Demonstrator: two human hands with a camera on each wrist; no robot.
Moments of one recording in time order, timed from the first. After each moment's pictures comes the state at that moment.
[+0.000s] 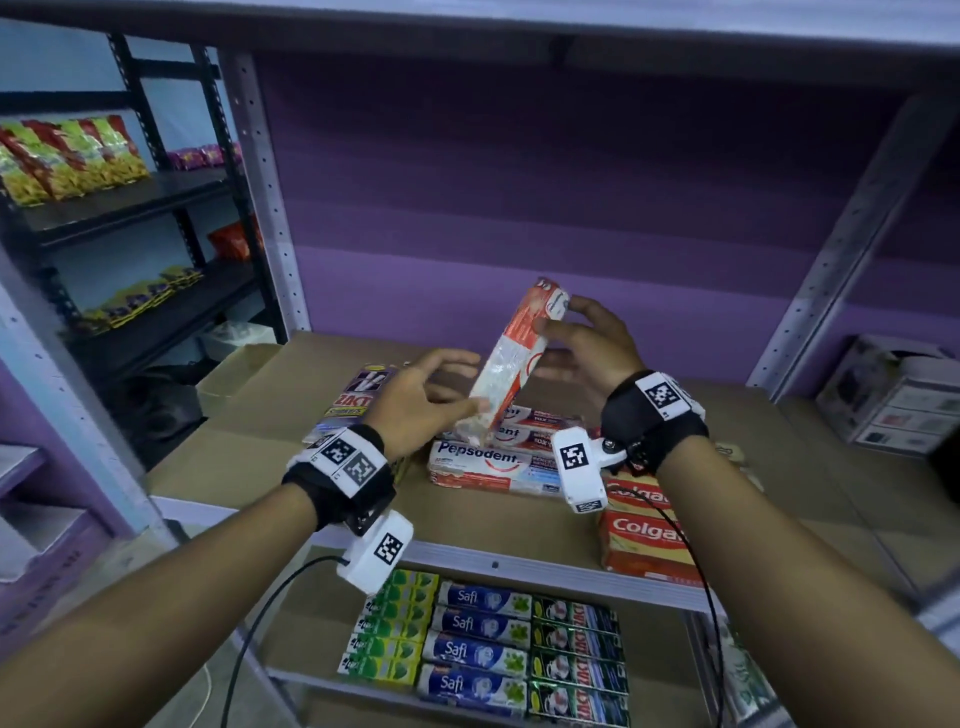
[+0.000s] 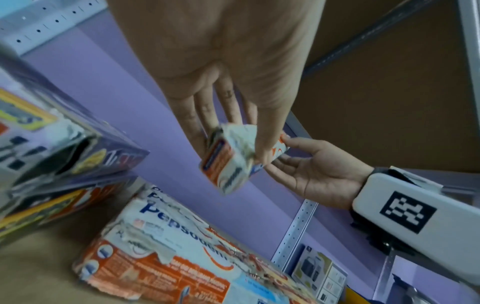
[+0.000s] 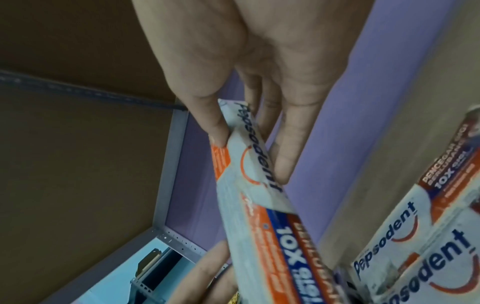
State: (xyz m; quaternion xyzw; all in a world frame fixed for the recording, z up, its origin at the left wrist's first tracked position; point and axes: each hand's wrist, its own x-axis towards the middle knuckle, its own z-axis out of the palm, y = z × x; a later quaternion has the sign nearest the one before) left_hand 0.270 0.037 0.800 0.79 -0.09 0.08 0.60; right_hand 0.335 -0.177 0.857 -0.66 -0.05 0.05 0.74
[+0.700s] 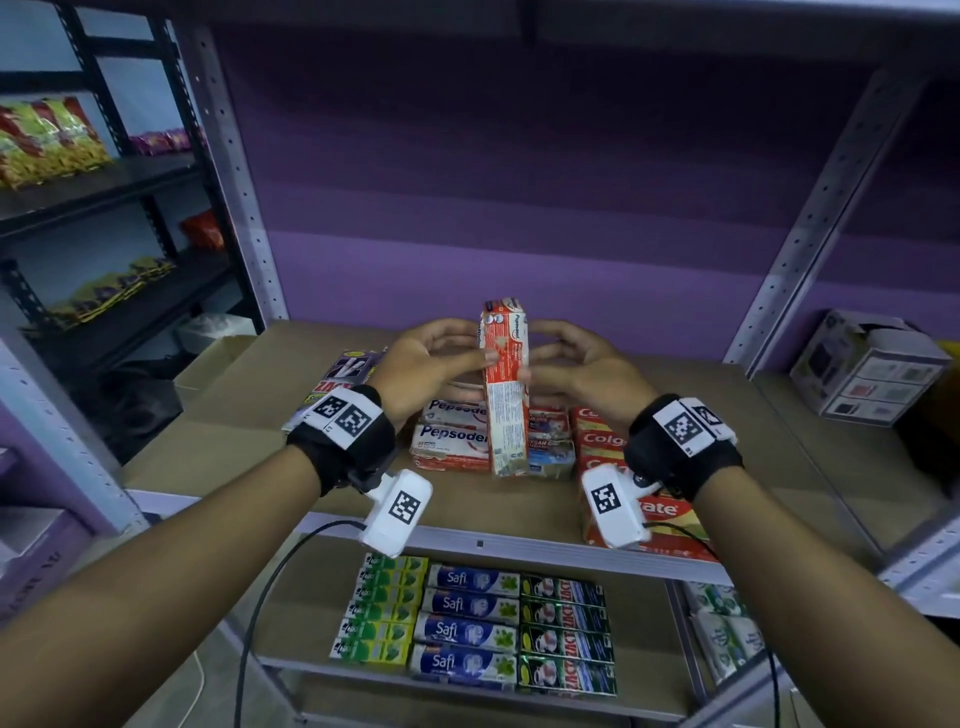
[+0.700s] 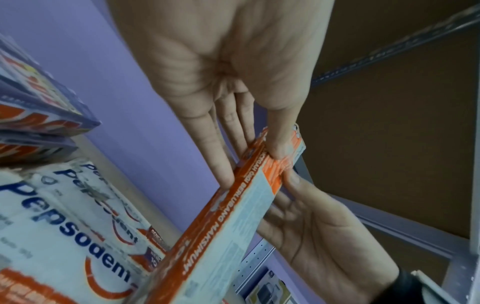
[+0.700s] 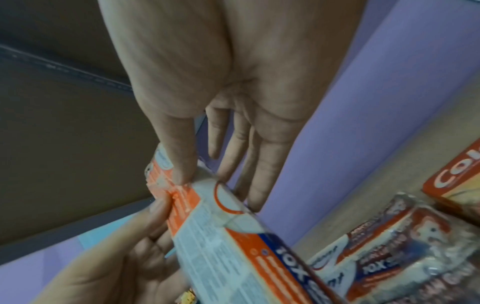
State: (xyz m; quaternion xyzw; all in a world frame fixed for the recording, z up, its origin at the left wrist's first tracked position) left_hand 0.273 0.009 0.825 0.70 -0.08 0.01 0.71; right_hand 0.295 -0.213 0.838 -0.76 -0.18 0.11 0.61
